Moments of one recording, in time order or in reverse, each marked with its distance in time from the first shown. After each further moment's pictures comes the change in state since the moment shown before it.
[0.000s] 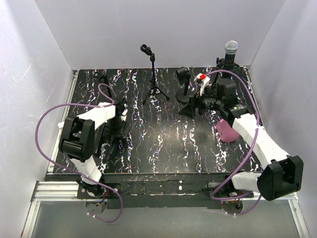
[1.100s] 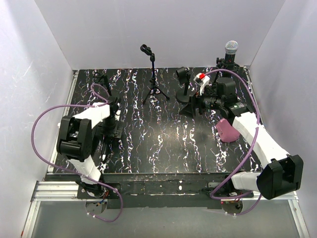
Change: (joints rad) left arm 0.092 0.004 -0.032 0.039 -0.085 0.038; right arm 0.000 0.016 0.028 -0.045 0.026 -0.008
